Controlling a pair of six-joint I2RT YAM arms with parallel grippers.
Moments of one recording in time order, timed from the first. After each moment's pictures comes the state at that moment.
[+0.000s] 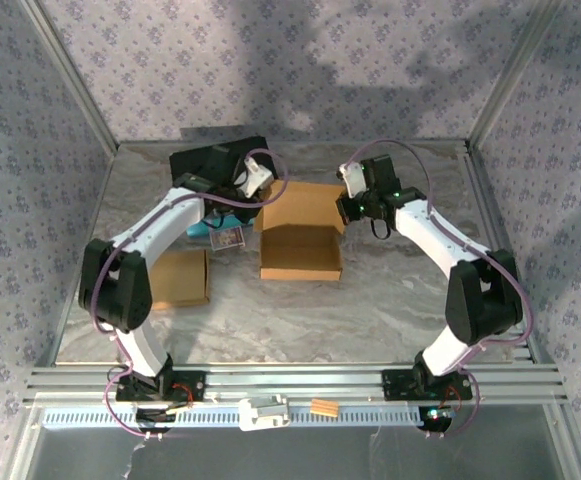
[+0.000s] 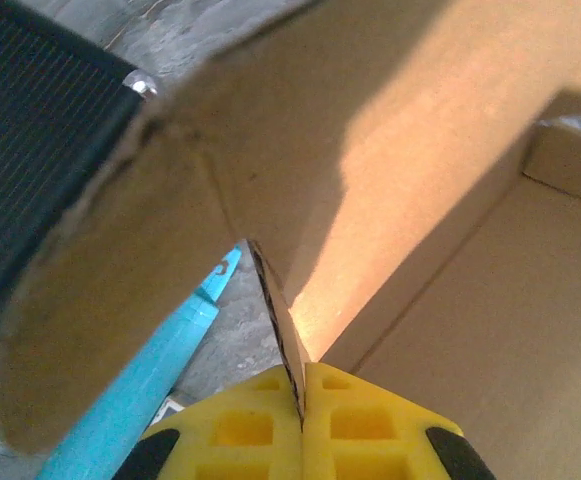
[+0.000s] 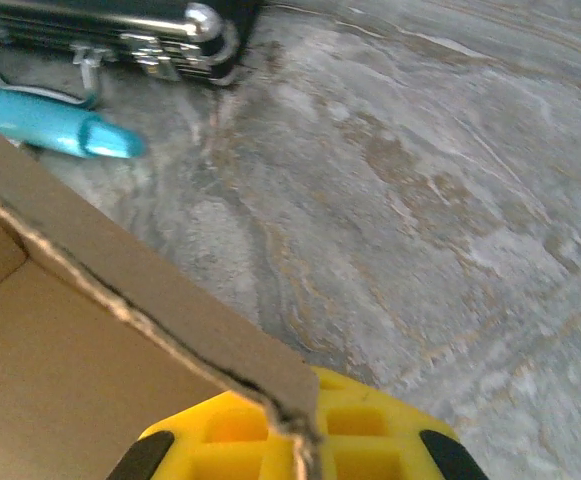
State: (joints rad) left arm -0.45 1.74 1.44 -0.63 0.23 0.21; right arm 0.35 1.61 1.24 -0.44 -0.19 -0.06
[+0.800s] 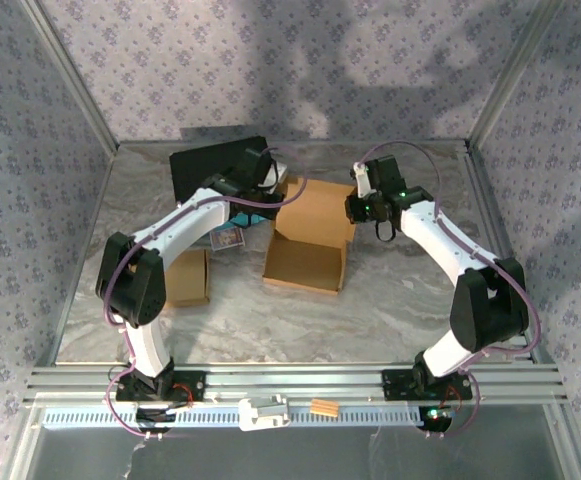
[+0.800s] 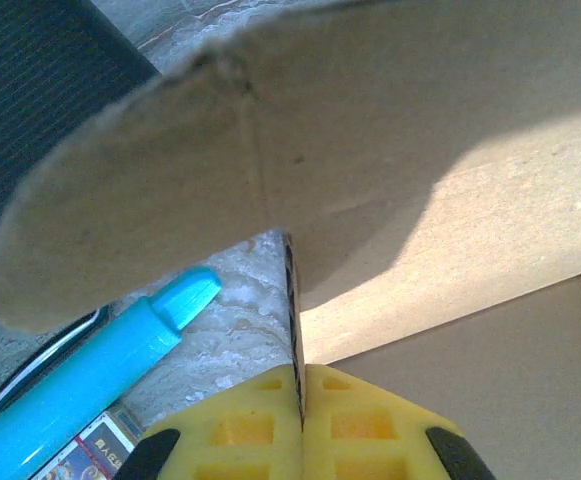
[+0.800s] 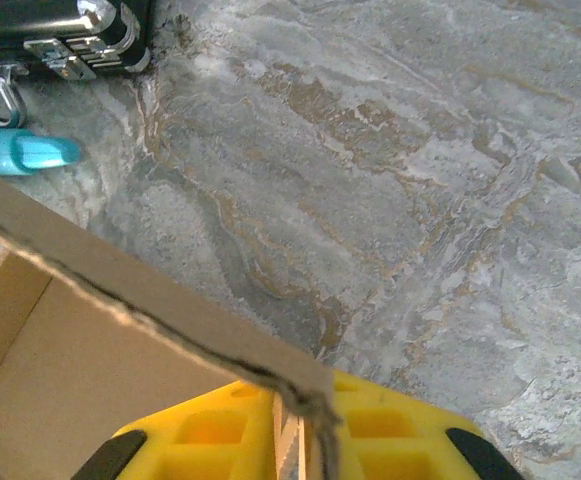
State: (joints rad) left arm -0.59 1.81 1.52 -0.61 0.00 -0.11; right arm 0.34 1.57 1.24 -0.56 -0.12 0.11
